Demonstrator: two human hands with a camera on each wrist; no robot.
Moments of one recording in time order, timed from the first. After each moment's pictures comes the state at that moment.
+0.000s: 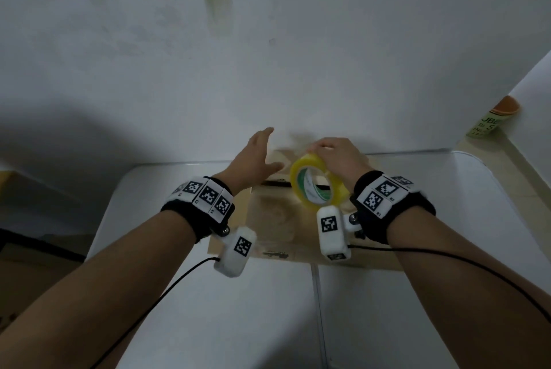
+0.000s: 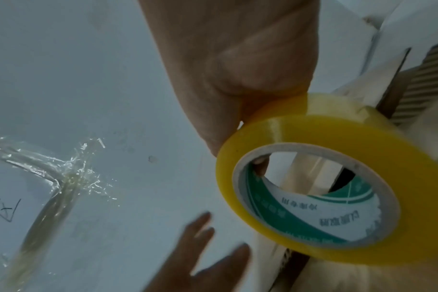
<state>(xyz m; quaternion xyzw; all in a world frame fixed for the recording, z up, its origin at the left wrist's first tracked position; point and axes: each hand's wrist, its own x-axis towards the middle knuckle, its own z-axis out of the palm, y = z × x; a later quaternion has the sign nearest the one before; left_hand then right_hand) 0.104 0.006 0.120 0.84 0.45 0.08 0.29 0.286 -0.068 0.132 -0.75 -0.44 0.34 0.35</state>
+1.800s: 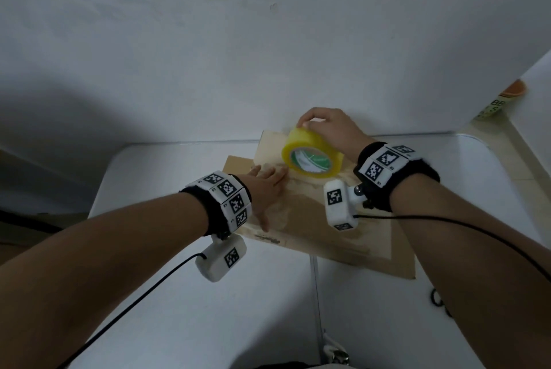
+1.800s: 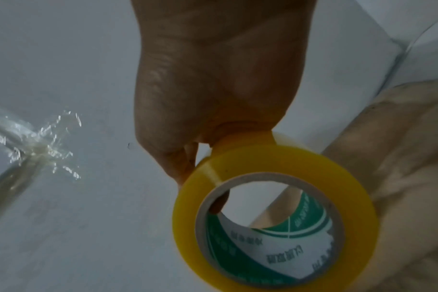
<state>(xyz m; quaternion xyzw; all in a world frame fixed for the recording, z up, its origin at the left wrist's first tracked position) 0.103 -0.026 0.069 0.90 0.23 -0.38 0.04 0.294 -0.040 0.125 -0.69 -0.53 0.37 0.33</state>
